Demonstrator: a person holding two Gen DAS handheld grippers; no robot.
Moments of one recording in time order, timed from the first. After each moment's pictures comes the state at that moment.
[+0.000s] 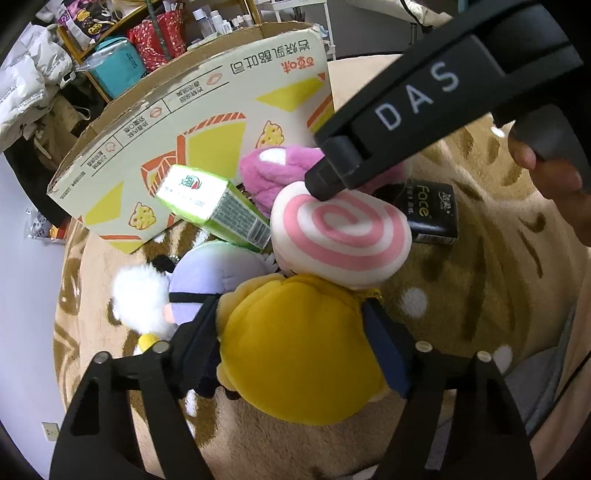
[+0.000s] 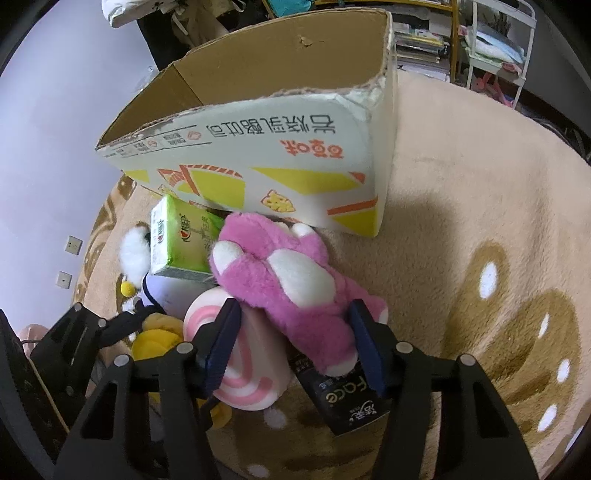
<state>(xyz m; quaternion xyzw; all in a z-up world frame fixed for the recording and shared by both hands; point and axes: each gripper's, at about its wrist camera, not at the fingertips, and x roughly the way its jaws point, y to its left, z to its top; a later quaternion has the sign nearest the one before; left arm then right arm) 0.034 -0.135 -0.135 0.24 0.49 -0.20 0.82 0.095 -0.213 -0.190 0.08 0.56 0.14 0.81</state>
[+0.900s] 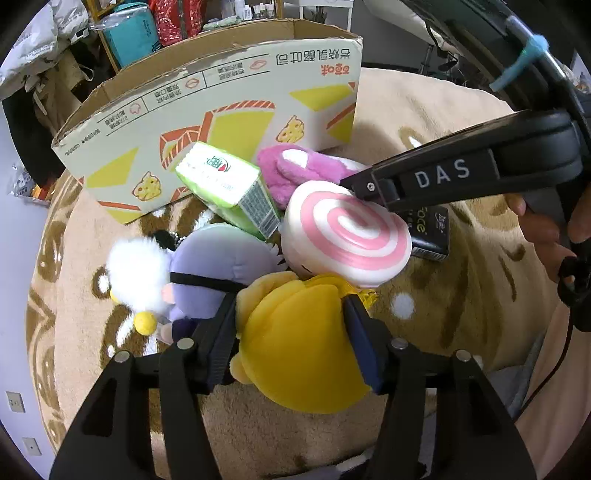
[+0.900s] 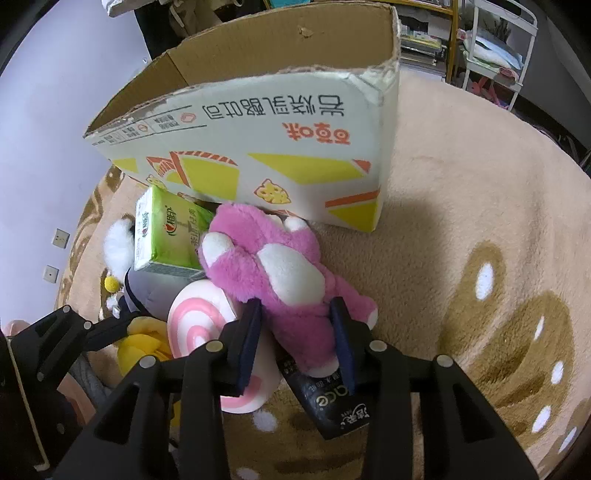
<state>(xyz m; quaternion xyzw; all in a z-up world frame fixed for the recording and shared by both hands) 0.046 -0.109 -0.128 0.16 0.52 -0.21 0.81 0.094 -0.201 -0.201 0.05 0.57 0.13 0.81</state>
